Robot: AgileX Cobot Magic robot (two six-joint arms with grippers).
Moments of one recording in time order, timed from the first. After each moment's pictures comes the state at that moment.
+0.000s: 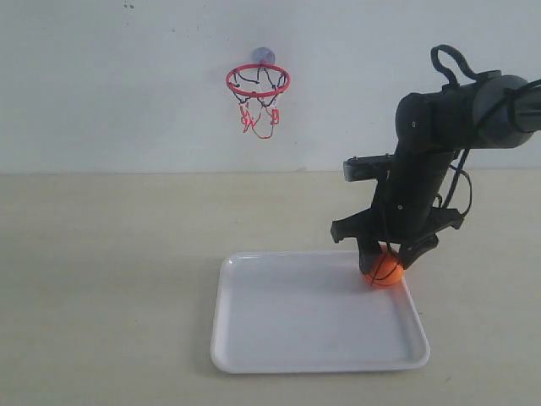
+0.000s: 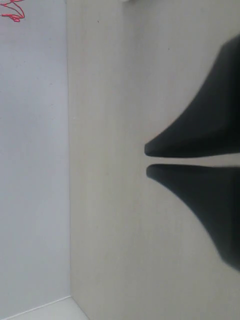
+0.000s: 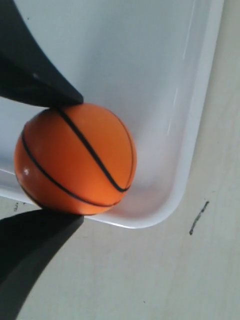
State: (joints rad) left arm 0.09 0.00 0.00 -0.06 0.29 0.09; right arm 0.34 2.12 -1.55 0.05 0.92 0.06
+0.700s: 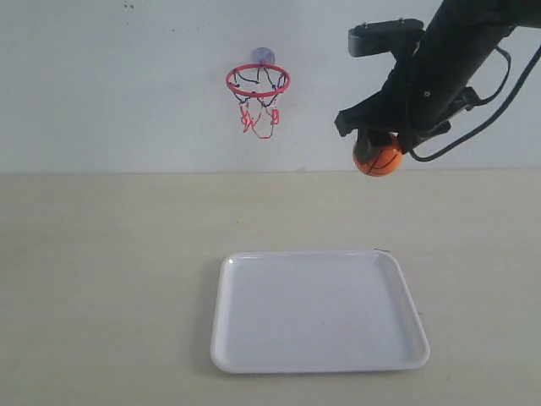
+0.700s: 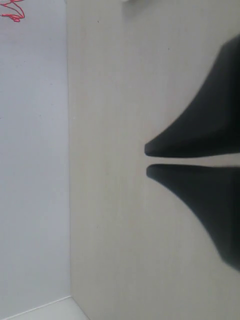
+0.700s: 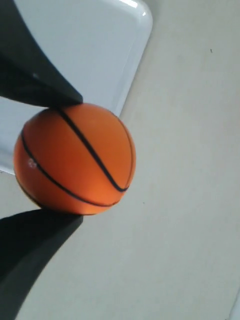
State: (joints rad) left arm 0.09 0.00 0.00 -0.06 0.29 0.09; right arm 0.34 1.88 -1.69 0.06 0.95 -0.10
